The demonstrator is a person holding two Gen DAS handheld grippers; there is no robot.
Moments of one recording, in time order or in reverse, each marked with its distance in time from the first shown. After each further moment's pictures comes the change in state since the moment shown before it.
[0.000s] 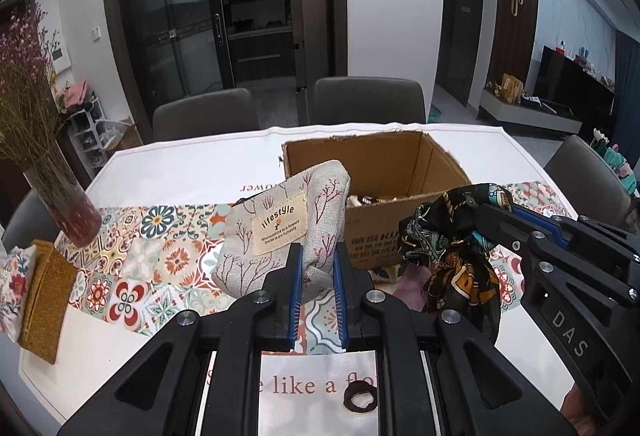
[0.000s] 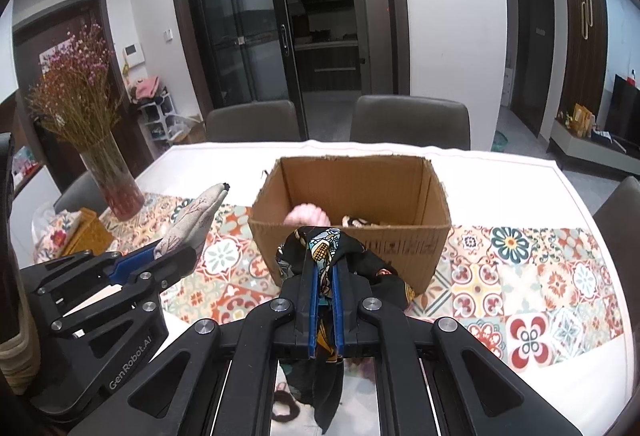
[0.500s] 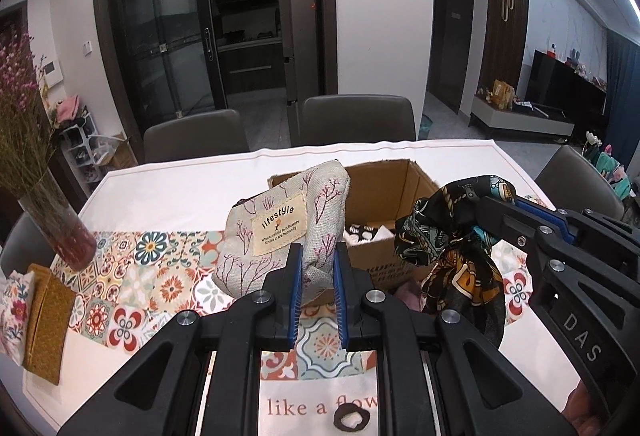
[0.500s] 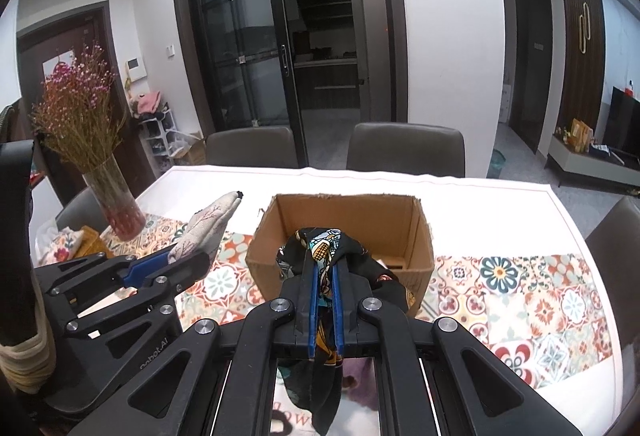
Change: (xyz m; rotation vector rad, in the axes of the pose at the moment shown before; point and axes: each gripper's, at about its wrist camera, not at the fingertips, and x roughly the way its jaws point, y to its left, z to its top) left arm -0.005 -0.011 0.033 0.020 -0.034 -0.022; right arm -0.018 -0.010 0.034 -0.011 -0.059 -0.006
